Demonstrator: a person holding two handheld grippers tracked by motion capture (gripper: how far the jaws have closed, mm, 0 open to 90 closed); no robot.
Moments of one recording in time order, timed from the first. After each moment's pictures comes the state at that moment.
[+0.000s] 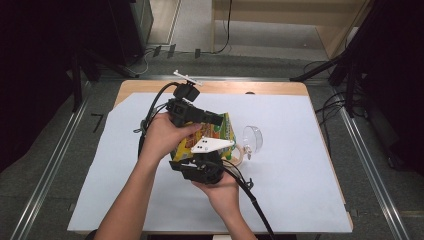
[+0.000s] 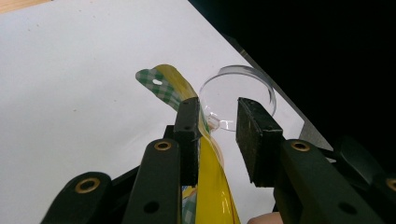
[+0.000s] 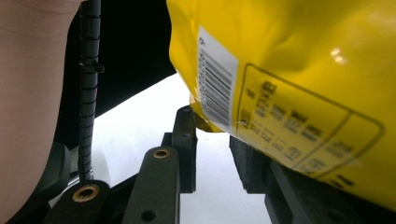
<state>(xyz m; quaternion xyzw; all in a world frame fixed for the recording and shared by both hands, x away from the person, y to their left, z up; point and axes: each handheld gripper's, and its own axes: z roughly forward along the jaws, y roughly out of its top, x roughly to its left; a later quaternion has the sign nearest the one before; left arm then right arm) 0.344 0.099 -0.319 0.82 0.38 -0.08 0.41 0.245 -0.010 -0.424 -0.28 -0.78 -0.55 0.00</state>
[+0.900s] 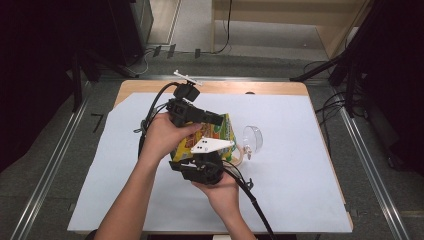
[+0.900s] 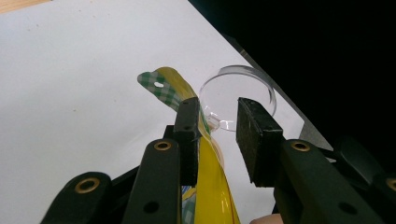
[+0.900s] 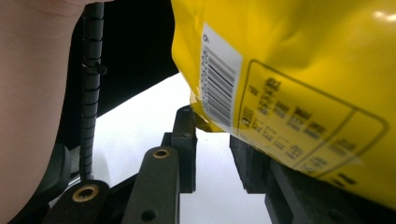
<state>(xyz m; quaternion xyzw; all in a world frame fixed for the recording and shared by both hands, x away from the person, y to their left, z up) 0.344 0.099 -0.319 0.82 0.38 -0.08 0.41 0.243 -0.010 -0.423 -0.28 -0.78 -0.55 0.00</state>
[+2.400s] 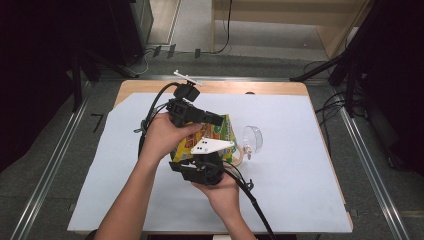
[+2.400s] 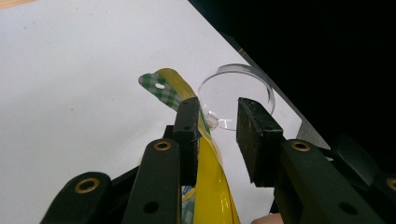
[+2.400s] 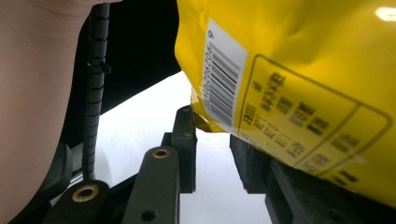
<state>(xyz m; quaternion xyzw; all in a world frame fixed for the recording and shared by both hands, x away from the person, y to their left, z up) 0.345 0.099 -0.320 0.82 0.38 -0.09 0.41 0.241 -0.010 -0.421 -0.28 -0.79 -0.55 0.00</state>
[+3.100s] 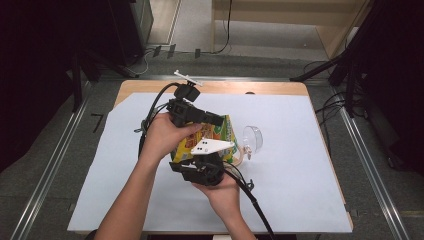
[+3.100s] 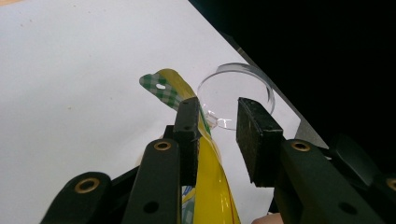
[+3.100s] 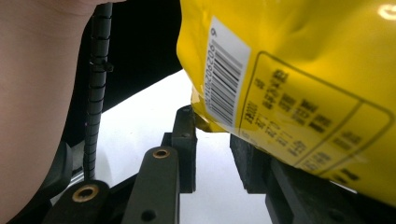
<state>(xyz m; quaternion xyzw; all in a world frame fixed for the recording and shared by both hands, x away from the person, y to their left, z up) 0.346 0.098 -0.322 0.82 0.38 -0.09 0.41 0.240 -0.011 -0.421 -0.28 -0.79 -0.55 0.00</state>
